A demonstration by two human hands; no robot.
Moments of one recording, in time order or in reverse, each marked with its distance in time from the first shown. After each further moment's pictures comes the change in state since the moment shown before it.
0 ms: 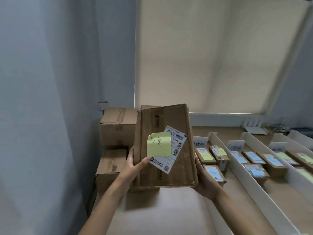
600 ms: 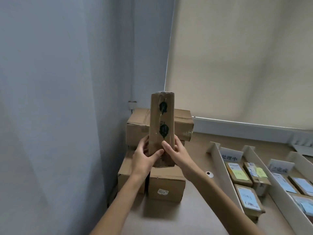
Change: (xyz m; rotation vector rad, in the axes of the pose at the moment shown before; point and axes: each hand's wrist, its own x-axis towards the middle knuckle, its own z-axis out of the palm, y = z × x) left_hand 0.050 0.010 -0.028 0.132 0.413 0.236; right_hand 0.123 -0.006 0.125 -0.702 -0.084 -0.227
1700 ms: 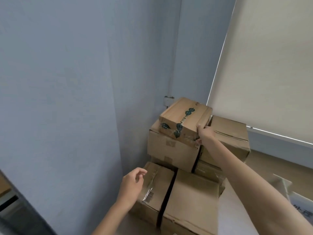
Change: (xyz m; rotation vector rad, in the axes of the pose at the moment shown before) left_hand 0.135 -0.161 -0.020 0.514 0.268 -0.236; right_hand 0.373 0.061 -0.036 -0.192 0.208 0.375
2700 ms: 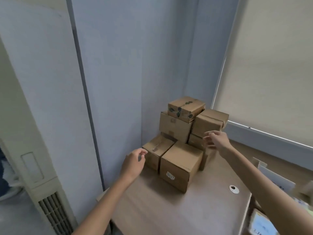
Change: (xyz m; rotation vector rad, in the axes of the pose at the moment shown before) left_hand -0.323 0.110 -0.045 0.162 0.223 0.042; right_hand -0.261 0.134 -0.231 0.106 -0.306 -0.321
